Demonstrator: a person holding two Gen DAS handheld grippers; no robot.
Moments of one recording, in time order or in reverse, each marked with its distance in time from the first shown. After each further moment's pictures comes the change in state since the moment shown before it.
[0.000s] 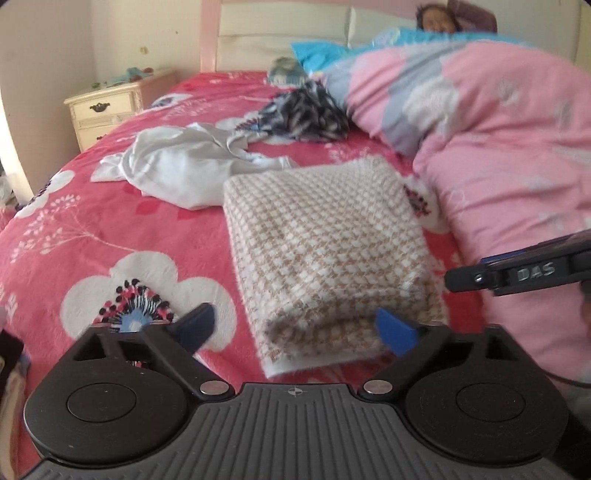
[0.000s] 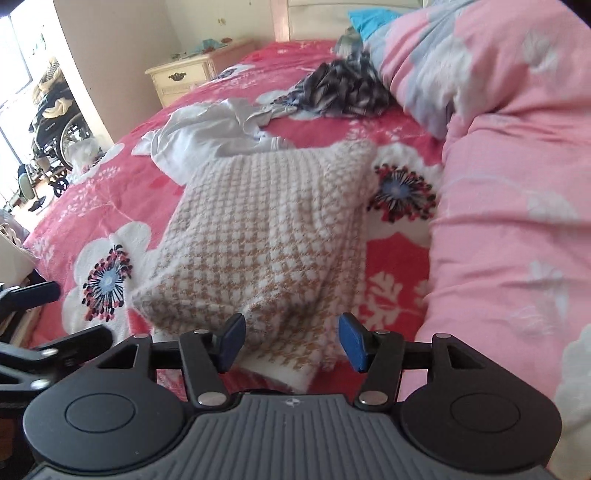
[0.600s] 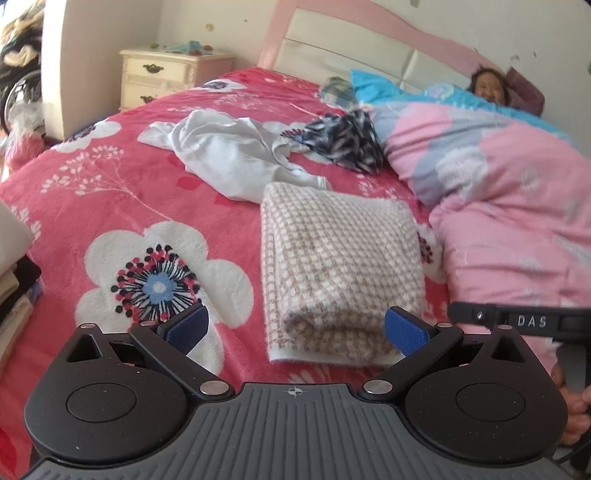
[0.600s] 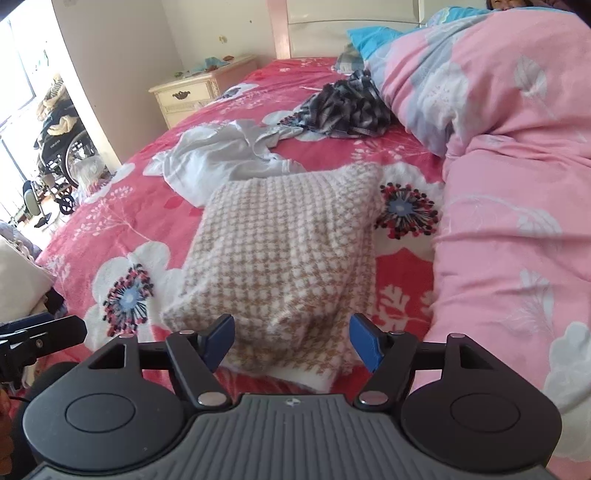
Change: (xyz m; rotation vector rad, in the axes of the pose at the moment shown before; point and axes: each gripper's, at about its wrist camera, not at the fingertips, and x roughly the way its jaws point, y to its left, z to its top) left arm -0.039 0.040 0.001 -0.290 -0.025 -0.018; right arm -0.023 0.015 0.008 0.026 -0.042 0.032
